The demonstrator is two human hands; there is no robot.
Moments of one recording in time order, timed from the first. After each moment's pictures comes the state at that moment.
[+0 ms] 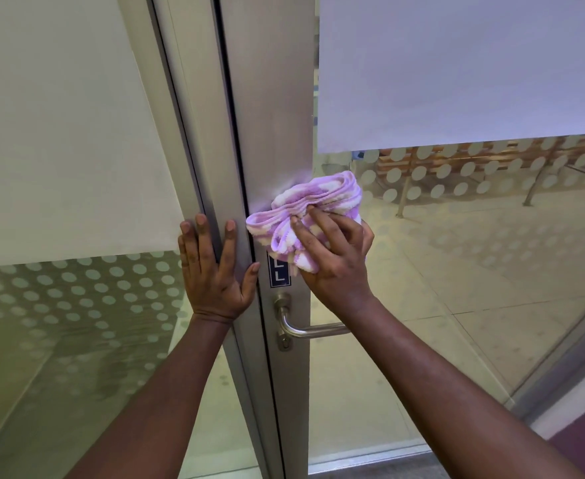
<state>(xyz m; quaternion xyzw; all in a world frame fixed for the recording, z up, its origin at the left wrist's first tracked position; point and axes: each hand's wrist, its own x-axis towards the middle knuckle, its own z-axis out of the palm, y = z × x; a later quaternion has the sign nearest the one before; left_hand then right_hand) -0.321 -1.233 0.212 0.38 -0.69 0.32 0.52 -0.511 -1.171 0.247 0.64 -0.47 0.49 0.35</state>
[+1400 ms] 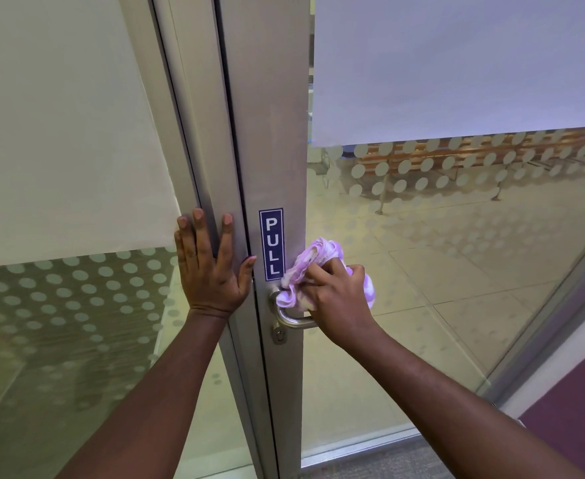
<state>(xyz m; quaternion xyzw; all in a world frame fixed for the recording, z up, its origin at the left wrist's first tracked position) -0.319 -1.233 0.210 0.39 -0.69 0.32 0.51 -0.512 -1.132 0.197 0.71 -0.61 0.23 0.27</state>
